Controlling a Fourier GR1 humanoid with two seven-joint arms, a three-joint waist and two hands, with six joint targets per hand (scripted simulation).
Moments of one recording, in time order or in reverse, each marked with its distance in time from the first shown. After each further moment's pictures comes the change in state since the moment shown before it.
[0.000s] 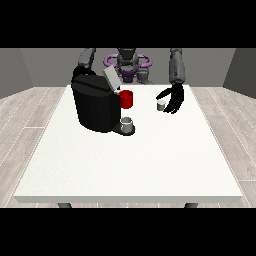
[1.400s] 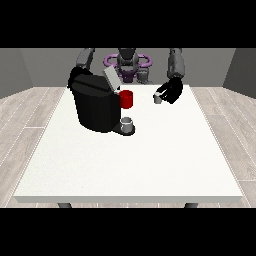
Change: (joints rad) left arm -0.181 0.003 -0.010 0.069 -0.140 0.017 -0.119; right arm -0.013 -0.020 -0.047 0.085 -0.060 0.019 -0.025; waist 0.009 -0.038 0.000
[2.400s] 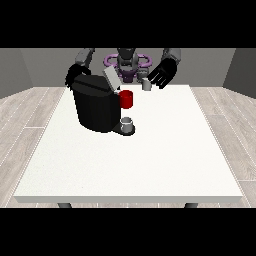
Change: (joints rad) left arm -0.289 0.092 0.086 -0.042 0.018 -0.170 0.091; right arm -0.064 0.012 0.044 -0.026 0.004 0.009 0.015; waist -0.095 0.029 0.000
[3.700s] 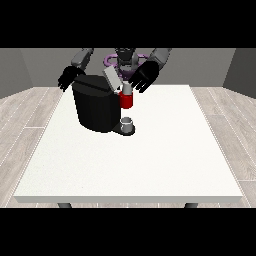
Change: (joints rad) left arm -0.206 0.025 0.049 0.061 -0.016 -0.017 0.061; right arm -0.072 -0.007 -0.007 -0.060 0.013 -0.022 0.017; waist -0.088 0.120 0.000
